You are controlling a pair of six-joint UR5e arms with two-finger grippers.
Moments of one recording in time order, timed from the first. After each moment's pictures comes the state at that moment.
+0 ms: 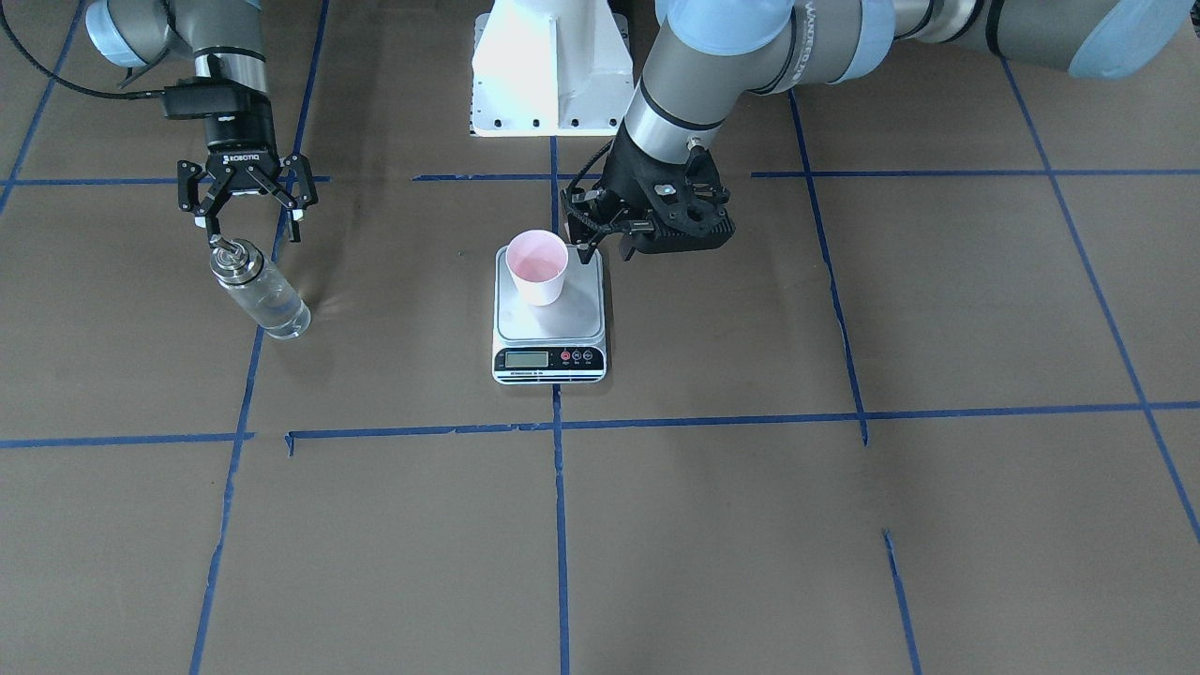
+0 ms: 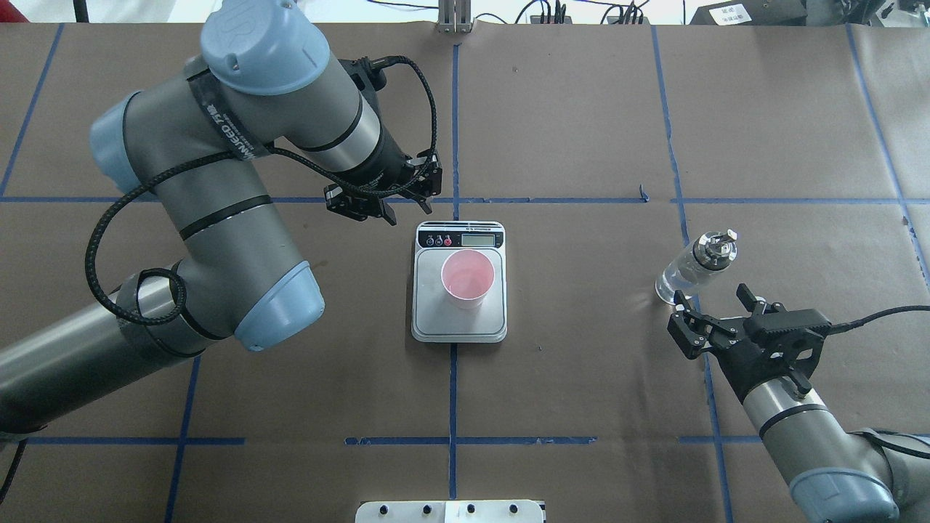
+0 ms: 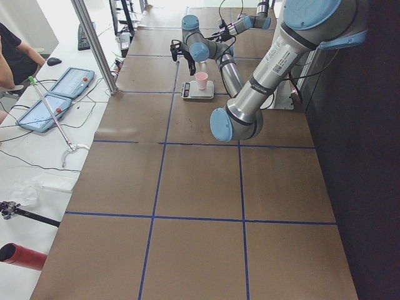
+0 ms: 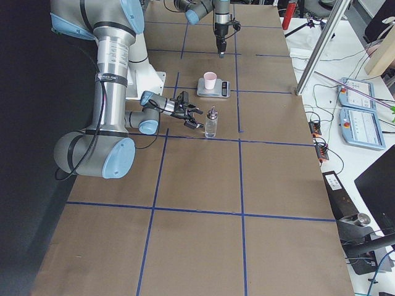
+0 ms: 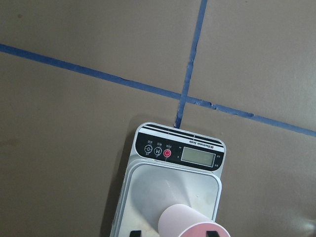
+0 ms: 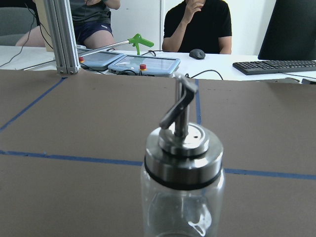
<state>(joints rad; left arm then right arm) -0.69 -2.35 -1.75 -1.58 -2.10 -1.42 0.10 -1.76 1.93 -0.73 0.59 1.29</state>
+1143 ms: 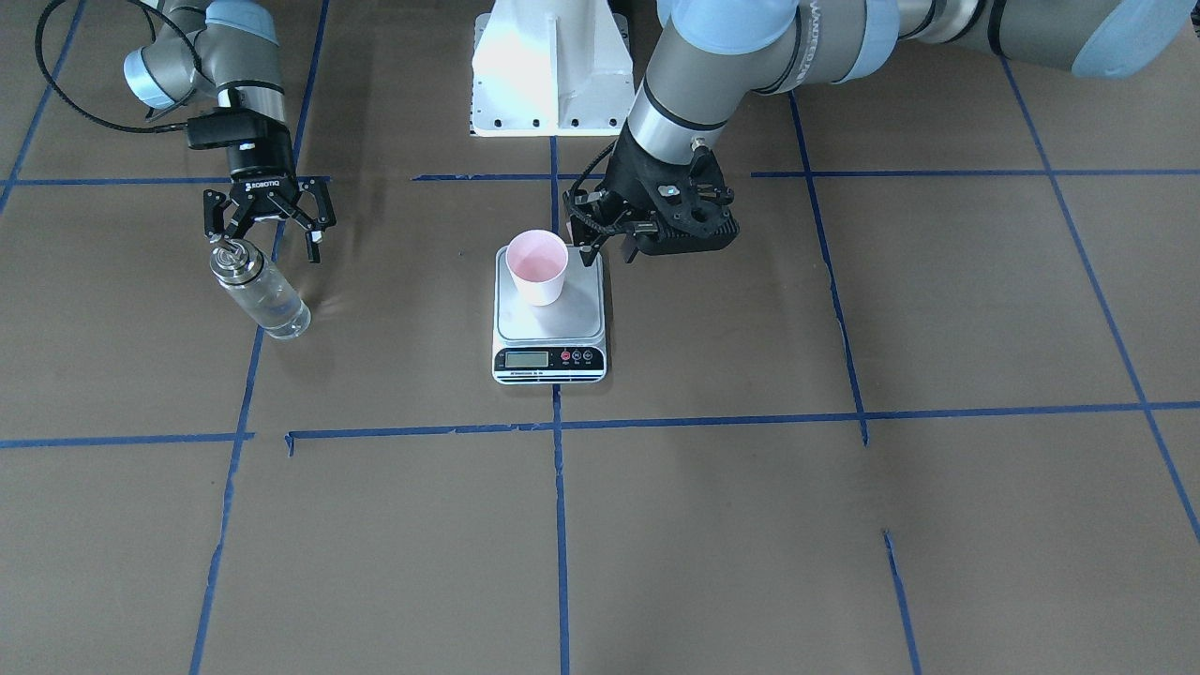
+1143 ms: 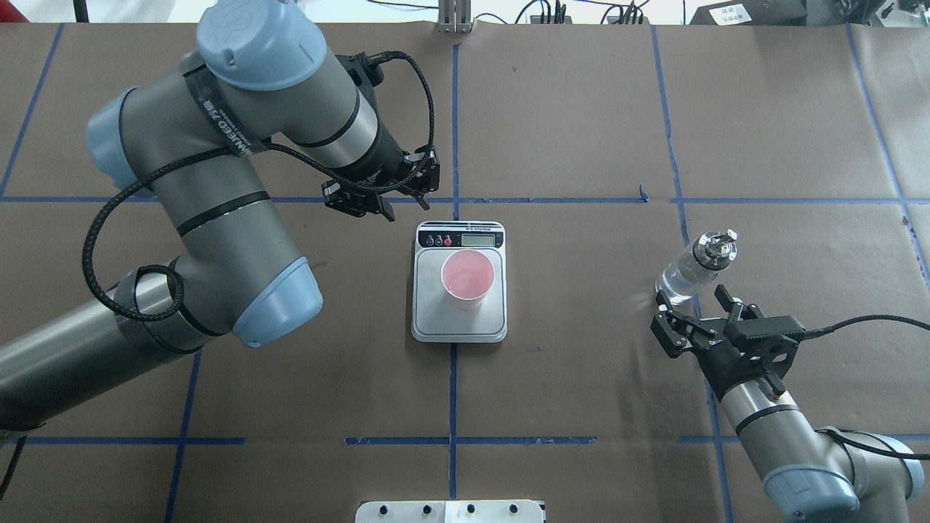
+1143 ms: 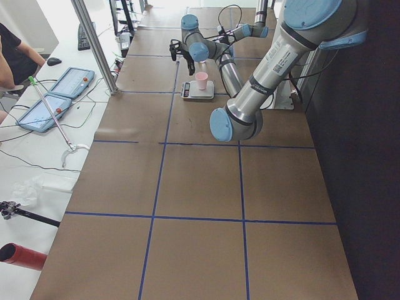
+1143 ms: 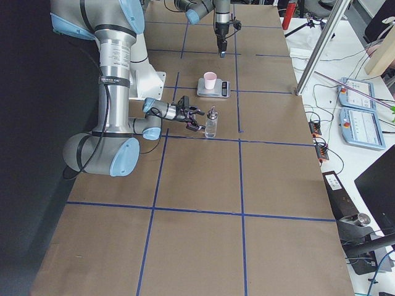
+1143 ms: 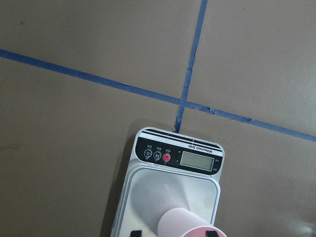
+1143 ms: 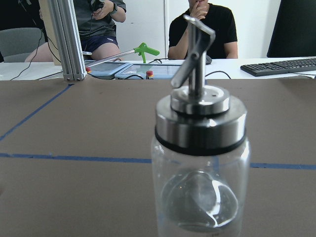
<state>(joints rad) -0.69 -2.35 -1.75 -1.58 -2.09 -1.42 0.11 -1.69 1.79 -0.60 0.55 1.26</state>
